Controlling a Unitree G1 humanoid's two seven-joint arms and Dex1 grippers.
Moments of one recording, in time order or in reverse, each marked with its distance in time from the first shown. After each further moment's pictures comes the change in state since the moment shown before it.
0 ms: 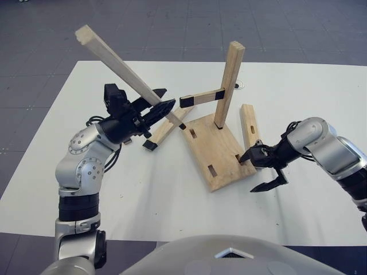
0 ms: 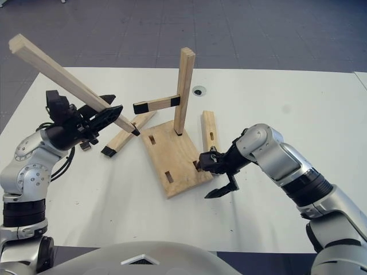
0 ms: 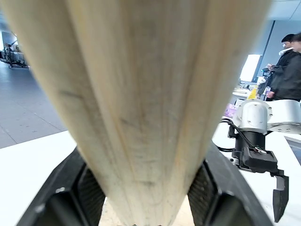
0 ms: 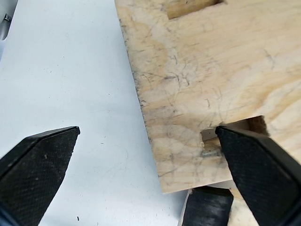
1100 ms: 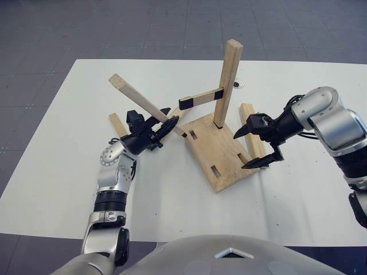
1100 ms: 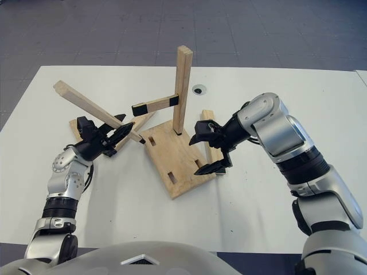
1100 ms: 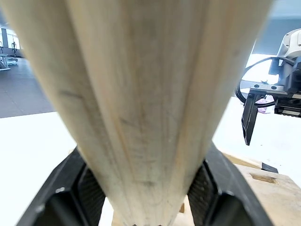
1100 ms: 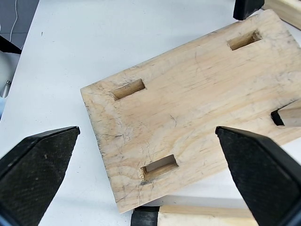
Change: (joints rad) left arm -0.052 -0.195 -0.056 0.517 0.229 -0.467 -0.136; right arm -0.167 0.107 -0.116 0.050 0.040 0.146 0.056
